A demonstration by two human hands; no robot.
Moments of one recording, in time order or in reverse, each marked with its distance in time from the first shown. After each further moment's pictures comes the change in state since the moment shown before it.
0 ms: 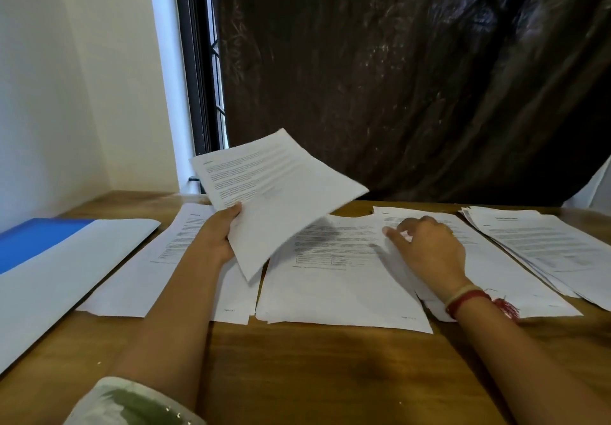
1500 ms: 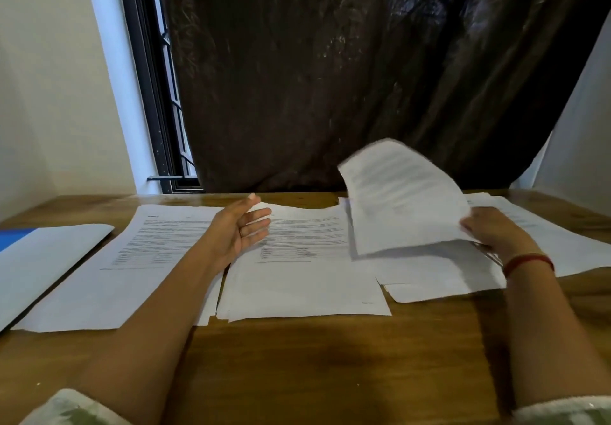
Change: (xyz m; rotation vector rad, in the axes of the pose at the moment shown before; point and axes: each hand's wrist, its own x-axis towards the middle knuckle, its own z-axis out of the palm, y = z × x) left_hand 0.000 -0.041 0.046 0.325 -0.212 -0.020; right_hand 0.046 0.131 -0.063 0.175 -0.254 0.487
